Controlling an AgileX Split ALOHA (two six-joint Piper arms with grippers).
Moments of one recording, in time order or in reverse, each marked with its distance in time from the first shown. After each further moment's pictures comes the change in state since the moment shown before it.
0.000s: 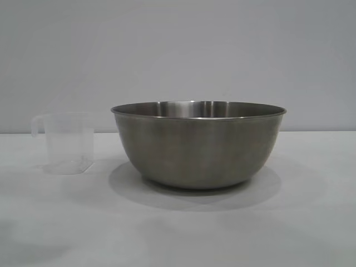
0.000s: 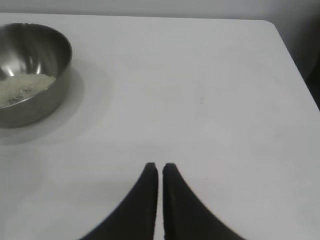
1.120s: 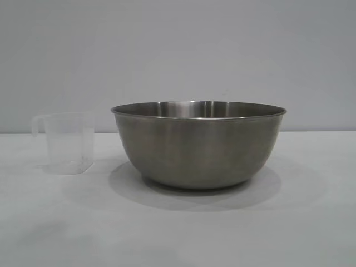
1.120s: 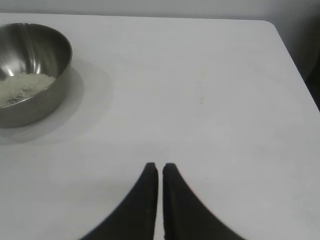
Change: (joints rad) left arm 0.000 -0.811 -0.019 0.461 0.088 -0.594; right arm 0.000 0.000 0.000 0.000 0.000 0.000
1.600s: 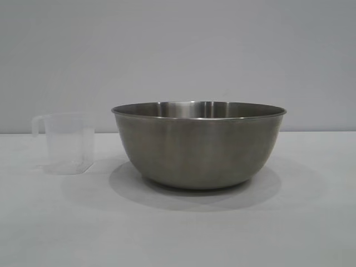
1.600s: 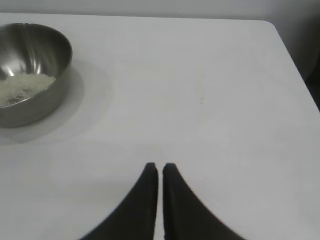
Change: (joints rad) left arm 0.000 -0.273 0.021 -0.178 0.271 -0.002; right arm 0.000 0.000 0.000 0.000 0.000 0.000
